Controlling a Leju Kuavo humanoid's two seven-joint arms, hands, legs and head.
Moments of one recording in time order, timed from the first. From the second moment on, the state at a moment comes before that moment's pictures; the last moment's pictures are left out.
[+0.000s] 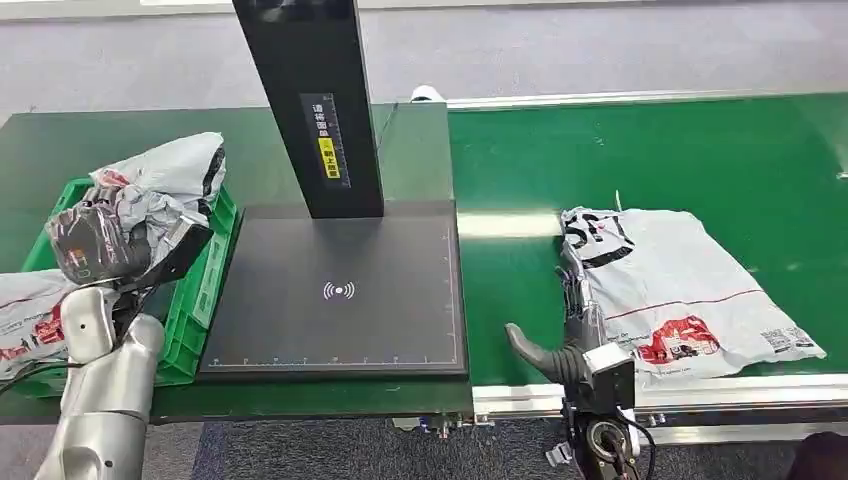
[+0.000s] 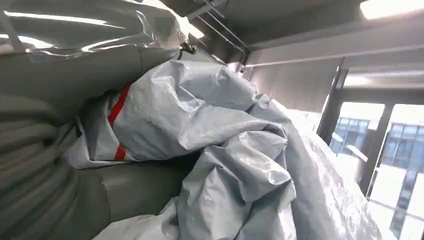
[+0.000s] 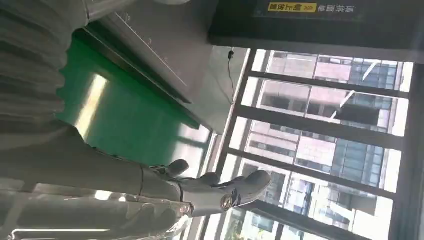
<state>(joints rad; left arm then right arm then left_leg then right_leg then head) -0.62 0.11 0.30 -0.83 -1.34 0.69 -0.12 -0.04 0.11 0.07 -1.26 0.18 0.05 -0.70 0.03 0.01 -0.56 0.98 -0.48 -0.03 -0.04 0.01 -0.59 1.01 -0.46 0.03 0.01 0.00</state>
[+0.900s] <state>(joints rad) -0.70 0.12 0.51 -0.71 -1.37 0.69 -0.18 -0.07 0.04 0.22 -1.06 0.31 0.33 -0.50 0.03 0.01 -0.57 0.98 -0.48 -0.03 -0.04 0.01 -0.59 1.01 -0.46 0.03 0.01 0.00</state>
